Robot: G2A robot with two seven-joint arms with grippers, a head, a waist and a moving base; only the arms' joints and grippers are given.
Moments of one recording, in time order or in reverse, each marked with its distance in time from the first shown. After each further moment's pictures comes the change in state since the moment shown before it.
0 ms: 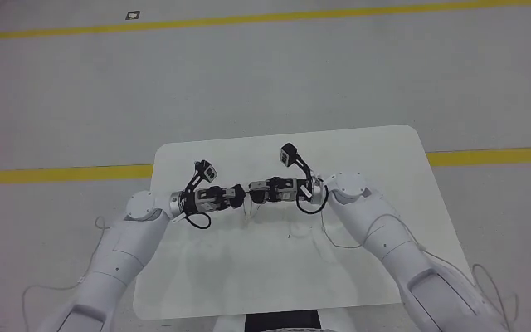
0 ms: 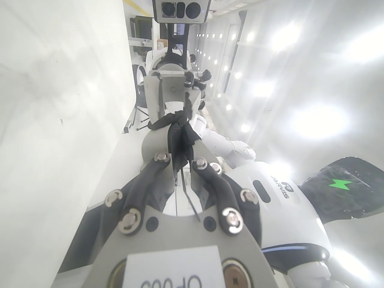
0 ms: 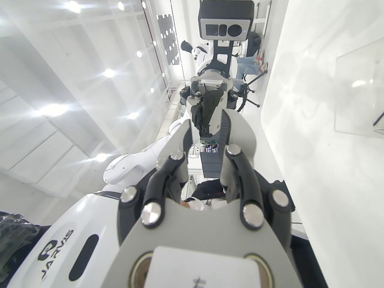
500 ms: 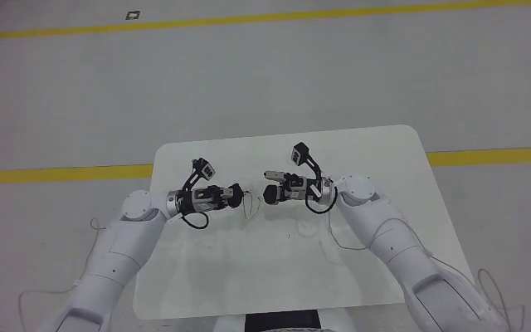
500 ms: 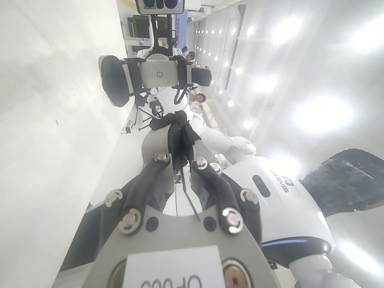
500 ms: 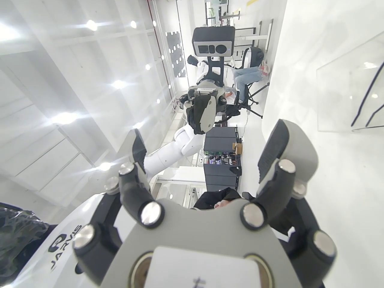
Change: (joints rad) left arm 0.020 0.008 -0.036 -0.047 0.016 0.000 -0.010; right arm -0.035 0.020 0.052 -0.005 0.016 -0.018 -0.010
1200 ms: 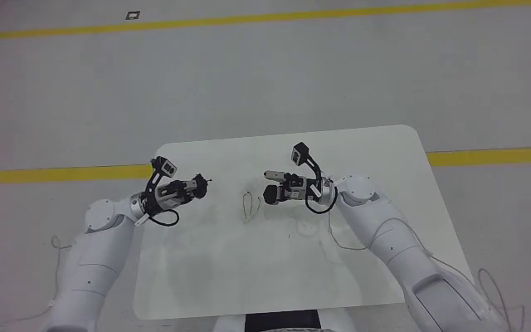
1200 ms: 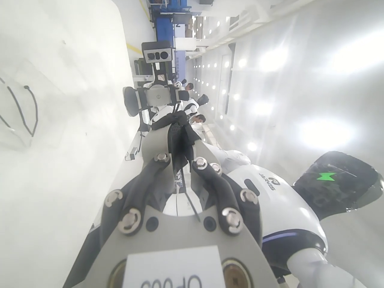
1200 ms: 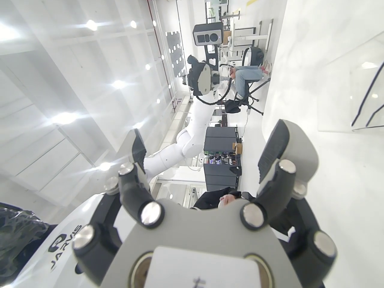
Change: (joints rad) left arm 0.121 0.027 -0.308 0.002 0.030 0.000 -0.037; right arm 0.000 0.000 0.000 0.000 0.000 0.000 0.000
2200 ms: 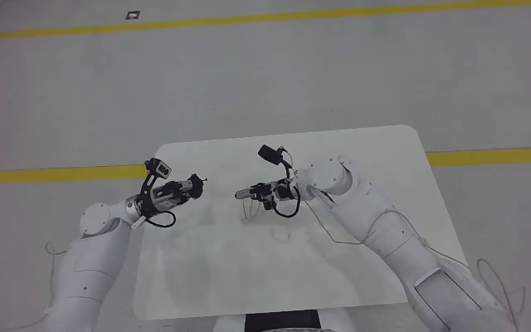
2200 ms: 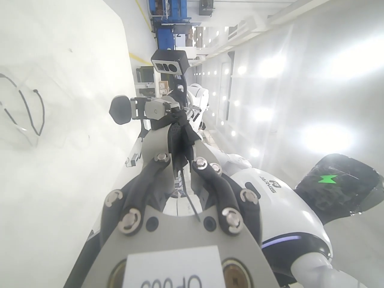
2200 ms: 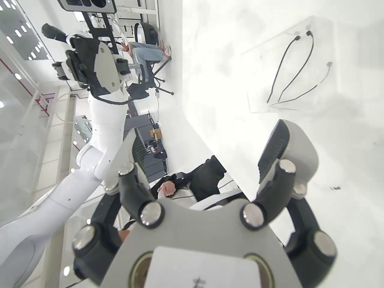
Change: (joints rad) left arm 0.043 0.010 -0.046 -0.040 0.010 0.000 0.025; right arm 0.073 0.018 -0.169 -0.344 -0.583 0.476 -0.127
